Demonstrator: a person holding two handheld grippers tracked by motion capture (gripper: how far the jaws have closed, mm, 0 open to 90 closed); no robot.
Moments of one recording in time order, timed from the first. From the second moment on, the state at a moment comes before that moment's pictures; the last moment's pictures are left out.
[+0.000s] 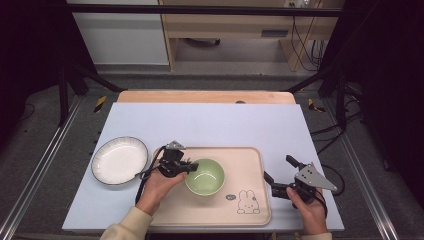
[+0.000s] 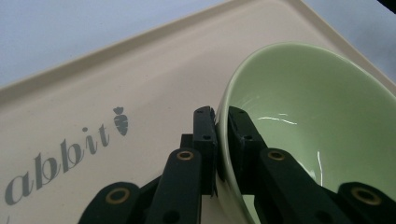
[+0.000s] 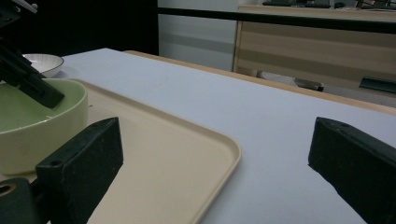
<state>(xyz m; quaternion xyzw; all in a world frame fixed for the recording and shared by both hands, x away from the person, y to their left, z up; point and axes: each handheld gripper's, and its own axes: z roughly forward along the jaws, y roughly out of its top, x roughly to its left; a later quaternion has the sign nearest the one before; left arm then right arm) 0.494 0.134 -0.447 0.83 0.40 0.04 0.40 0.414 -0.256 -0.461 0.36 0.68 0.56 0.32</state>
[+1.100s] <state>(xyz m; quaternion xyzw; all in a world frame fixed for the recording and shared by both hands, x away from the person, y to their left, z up) 0.488 0.131 -0.443 0.82 0.38 0.10 0.42 0.416 -0.257 -0.463 0.36 0.68 0.55 0.32</state>
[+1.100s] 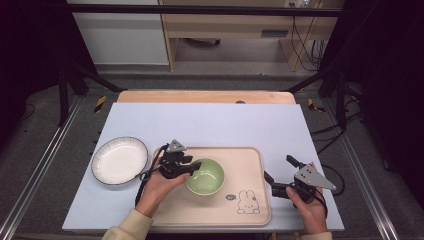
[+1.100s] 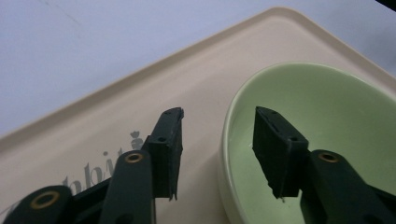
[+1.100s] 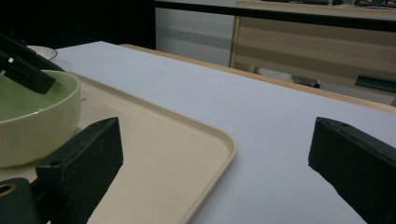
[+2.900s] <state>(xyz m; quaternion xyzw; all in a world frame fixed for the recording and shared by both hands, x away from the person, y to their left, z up) 0.461 0.146 -0.398 0.77 0.26 0.12 0.57 0.413 -0.256 -0.460 0.36 0.68 0.55 0.33</state>
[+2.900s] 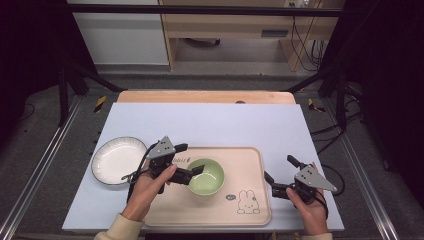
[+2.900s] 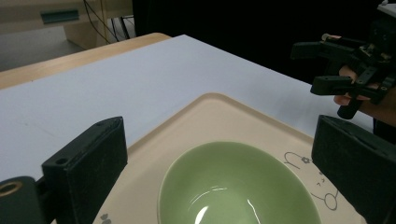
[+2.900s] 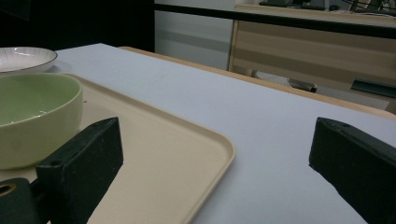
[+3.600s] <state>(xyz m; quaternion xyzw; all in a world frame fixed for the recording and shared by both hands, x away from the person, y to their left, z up) 0.446 0.197 -0.382 0.76 0.27 0.17 0.57 0.412 -0.256 -0.459 0.36 0.68 0.55 0.33</state>
